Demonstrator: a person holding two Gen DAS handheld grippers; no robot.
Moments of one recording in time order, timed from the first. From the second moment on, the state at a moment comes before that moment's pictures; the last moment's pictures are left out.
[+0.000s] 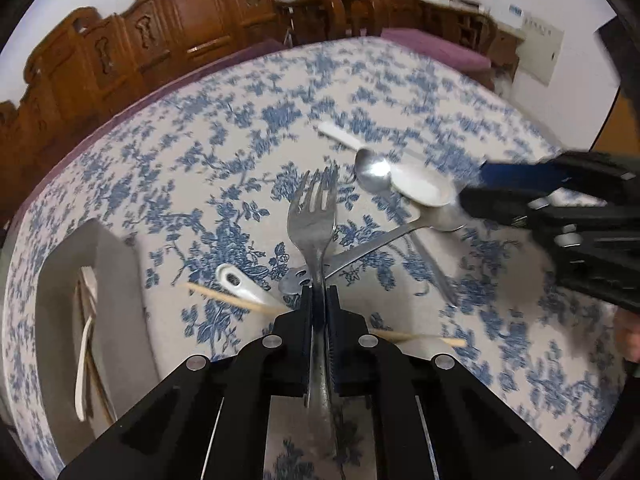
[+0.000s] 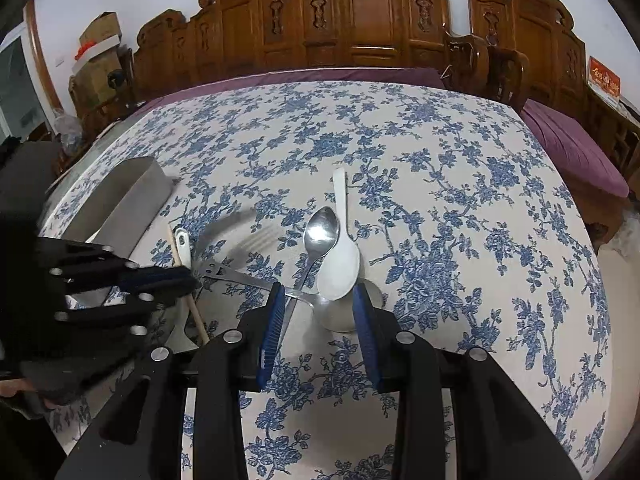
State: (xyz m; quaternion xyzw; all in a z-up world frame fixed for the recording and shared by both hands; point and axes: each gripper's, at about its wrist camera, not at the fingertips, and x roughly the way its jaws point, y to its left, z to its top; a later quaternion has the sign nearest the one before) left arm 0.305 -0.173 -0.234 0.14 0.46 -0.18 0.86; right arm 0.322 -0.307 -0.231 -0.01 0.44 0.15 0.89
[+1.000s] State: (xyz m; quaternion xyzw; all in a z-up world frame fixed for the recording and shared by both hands) left arm 0.239 -0.079 -0.183 0.05 0.40 -0.18 0.90; right arm 0.308 -0.203 -0.259 -0.07 0.47 0.28 0.83
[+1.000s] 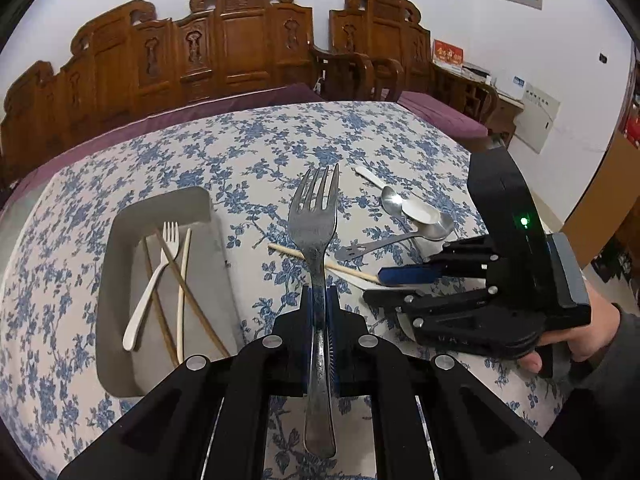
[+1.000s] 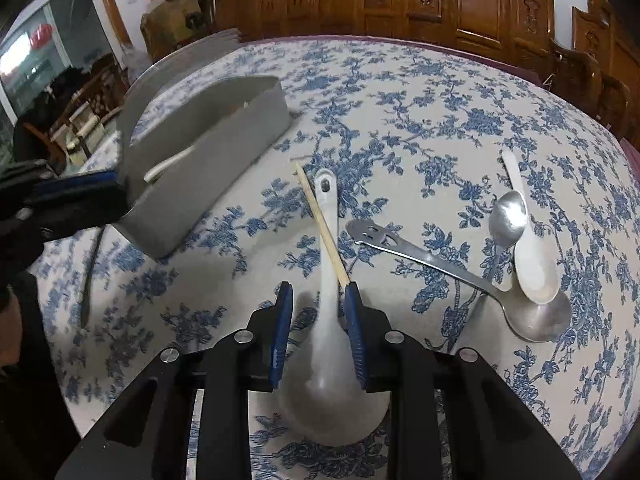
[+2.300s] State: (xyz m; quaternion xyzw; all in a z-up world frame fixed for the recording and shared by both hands) left arm 0.235 -0.063 -0.187 0.02 0.39 -0.18 0.90; right arm 0.311 -0.189 -0.267 -0.12 0.51 0.23 0.82
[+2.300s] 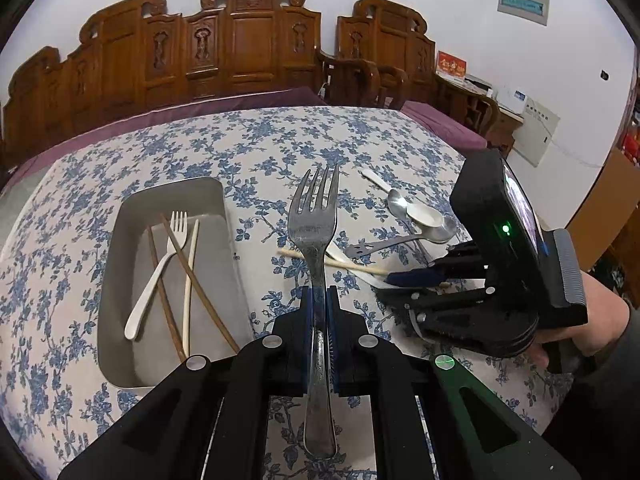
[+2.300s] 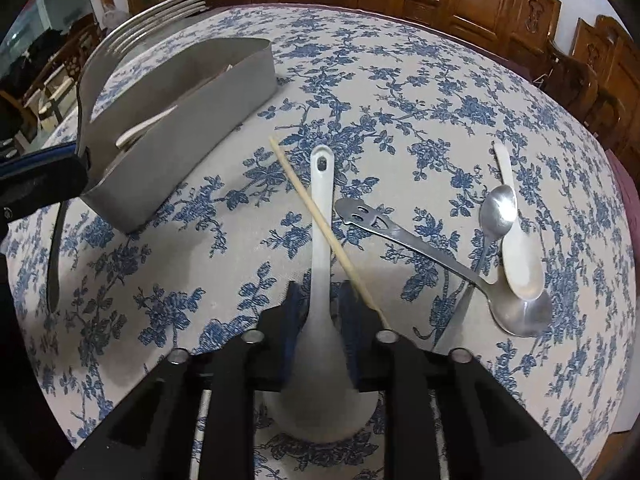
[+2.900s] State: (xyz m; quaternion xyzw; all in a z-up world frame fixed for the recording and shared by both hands) left arm 0.238 -0.060 -0.182 0.02 0.39 -0.18 0.90; right arm 0.324 -0.233 -0.218 0.01 0.44 0.21 0.87
